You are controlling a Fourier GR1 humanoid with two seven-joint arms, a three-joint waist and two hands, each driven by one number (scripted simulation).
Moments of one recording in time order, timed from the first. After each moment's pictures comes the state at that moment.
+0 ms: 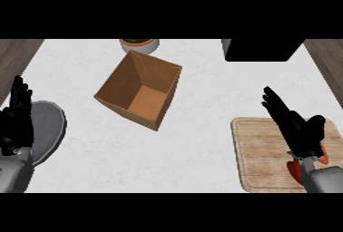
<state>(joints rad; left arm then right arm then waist) -0.18 0.46 -0.01 -1.30 0.18 0.46 -0.08 -0.14 -0.46 0.23 -1.45 -0.28 -0.06 0.08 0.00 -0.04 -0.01</state>
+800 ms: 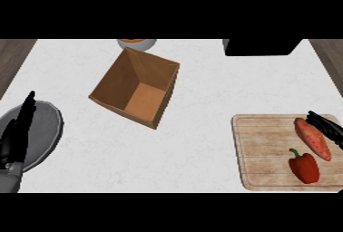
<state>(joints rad) -0.09 0.56 -0.11 -1.27 0.08 0.35 -0.01 0.02 -0.80 0.12 -1.31 -0.18 0.46 -0.67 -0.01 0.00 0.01</state>
